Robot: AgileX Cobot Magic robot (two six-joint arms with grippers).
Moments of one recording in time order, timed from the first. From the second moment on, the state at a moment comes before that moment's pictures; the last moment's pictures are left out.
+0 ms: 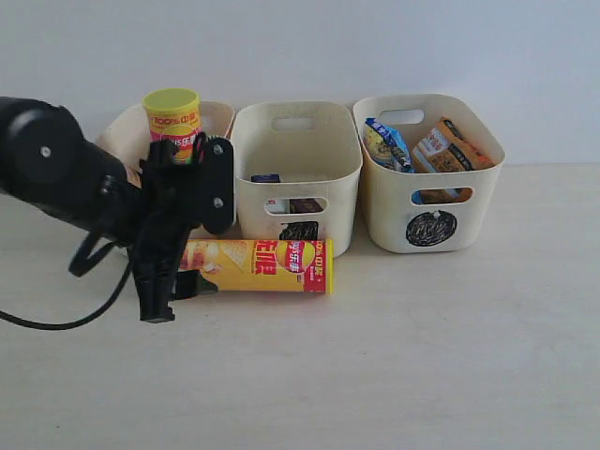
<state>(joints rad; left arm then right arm) -0.51 1.68 -1.05 -0.10 0.39 1.19 0.32 0.39 -0.24 0.68 0.03 -0.42</state>
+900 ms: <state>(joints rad) -0.51 2.06 -1.26 0.09 0.28 1.13 0.32 0.39 -0.24 0.68 0.04 -0.42</state>
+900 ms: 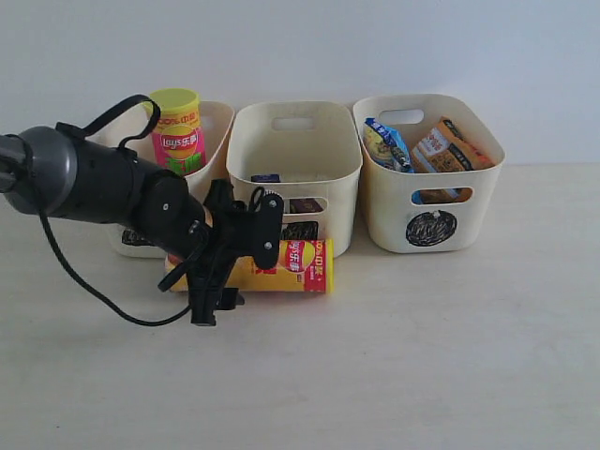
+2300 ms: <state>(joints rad) -0.13 1.50 -1.23 -0.84 0.43 0.96 0.32 0.39 -0.24 0.68 0.06 -0.42</state>
